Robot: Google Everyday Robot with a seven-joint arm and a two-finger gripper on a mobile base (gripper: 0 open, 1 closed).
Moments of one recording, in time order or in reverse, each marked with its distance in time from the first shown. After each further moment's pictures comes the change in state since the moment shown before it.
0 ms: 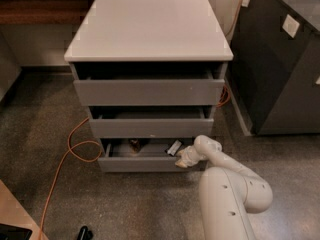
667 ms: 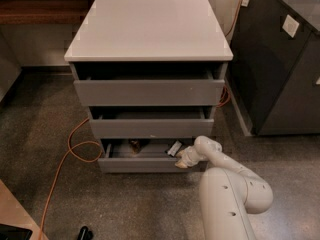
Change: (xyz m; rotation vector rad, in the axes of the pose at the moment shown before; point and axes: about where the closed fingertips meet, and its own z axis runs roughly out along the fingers) arm 0.000 0.000 0.000 0.000 0.000 0.000
